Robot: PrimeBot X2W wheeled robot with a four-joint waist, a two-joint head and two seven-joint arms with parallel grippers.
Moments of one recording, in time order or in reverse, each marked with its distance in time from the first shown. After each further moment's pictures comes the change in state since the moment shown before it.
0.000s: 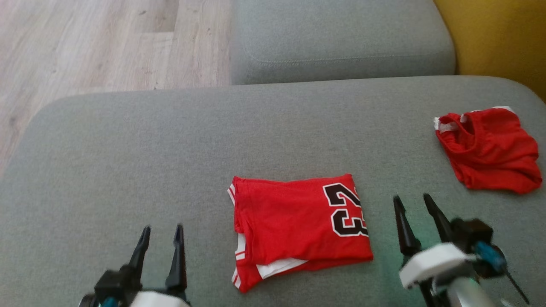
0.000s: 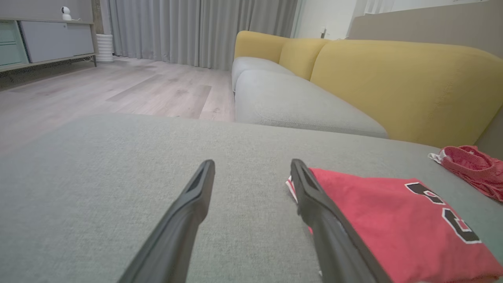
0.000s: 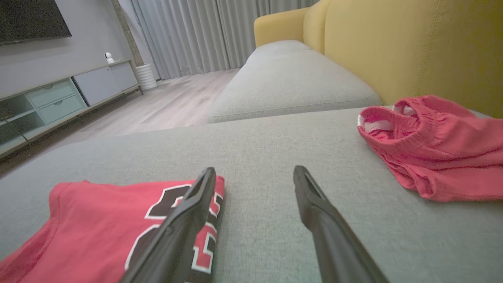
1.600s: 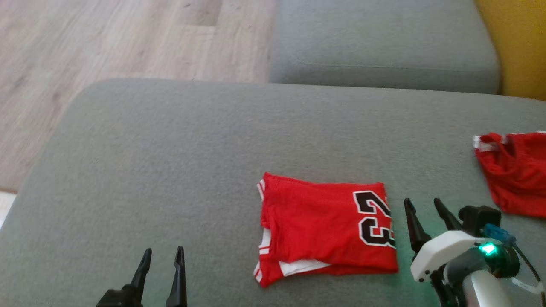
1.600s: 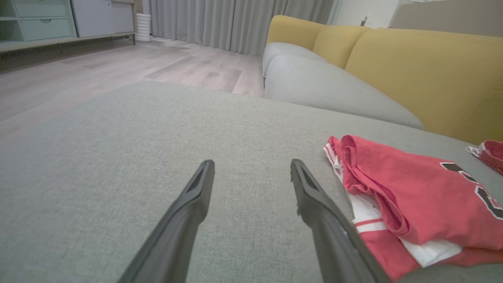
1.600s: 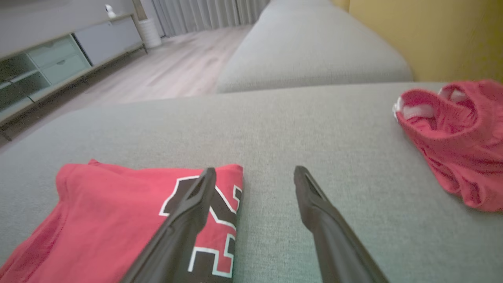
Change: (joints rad) left arm 0.086 0.002 0.008 0.006 -0.004 -0.004 -0.001; right arm 0.053 0.017 -0.106 -0.148 -0.025 0.000 0.281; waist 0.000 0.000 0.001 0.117
